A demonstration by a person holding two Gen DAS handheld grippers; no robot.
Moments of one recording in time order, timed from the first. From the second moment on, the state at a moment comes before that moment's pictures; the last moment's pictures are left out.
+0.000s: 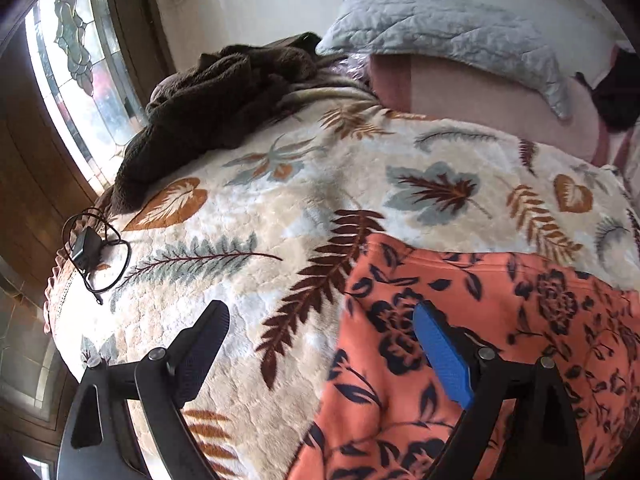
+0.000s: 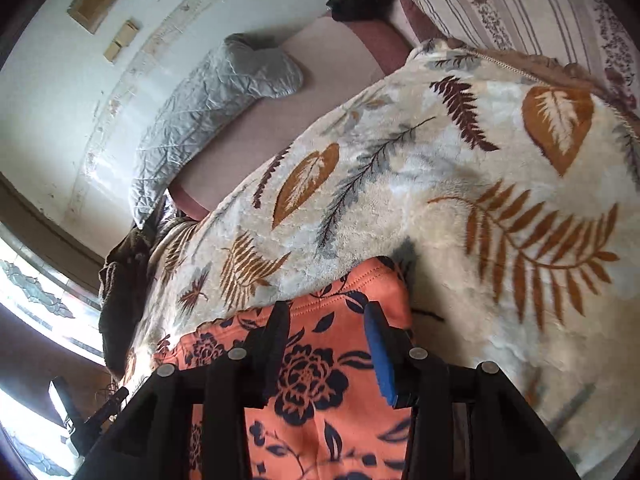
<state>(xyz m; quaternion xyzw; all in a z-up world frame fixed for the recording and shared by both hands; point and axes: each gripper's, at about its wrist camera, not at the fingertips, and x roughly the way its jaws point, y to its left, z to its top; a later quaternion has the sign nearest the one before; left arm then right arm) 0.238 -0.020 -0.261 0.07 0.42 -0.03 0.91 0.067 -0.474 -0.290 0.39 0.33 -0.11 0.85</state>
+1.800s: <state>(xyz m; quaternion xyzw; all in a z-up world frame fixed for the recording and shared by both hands) 0.179 0.019 -0.271 0.08 0.45 -0.04 0.89 -0.001 -0.388 -0.306 0.49 0.28 -0.06 0.82</state>
